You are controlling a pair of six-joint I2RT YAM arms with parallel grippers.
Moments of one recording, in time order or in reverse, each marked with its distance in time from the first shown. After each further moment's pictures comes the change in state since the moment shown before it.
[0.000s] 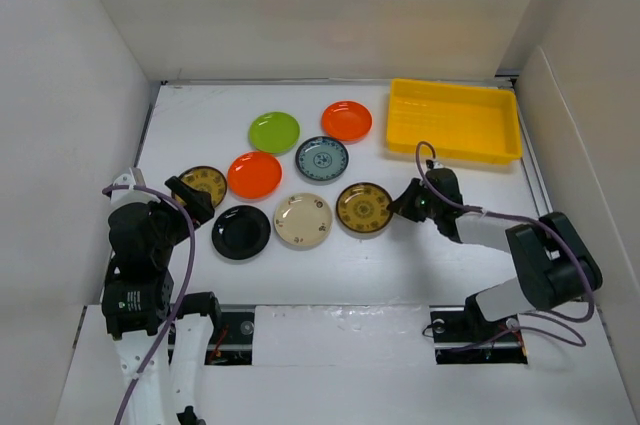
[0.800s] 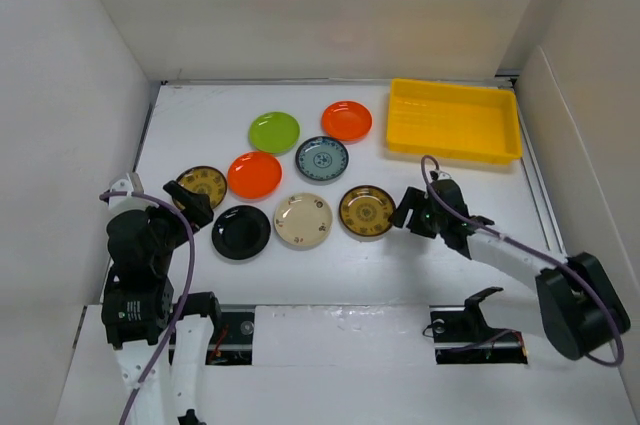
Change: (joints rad) left arm -0.001 -0.042 0.000 -0.007 -0.009 0.000; right arm 0.080 -0.339 -0.056 -0.344 0.151 -0.027
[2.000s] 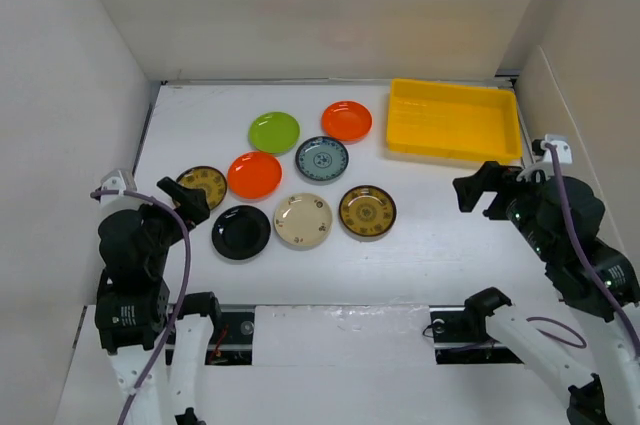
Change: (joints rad) left arm 0.000 0.039 0.091 -0.002 0.003 0.000; right arm 0.005 -0.522 0.789 -0.843 0.254 -0.335
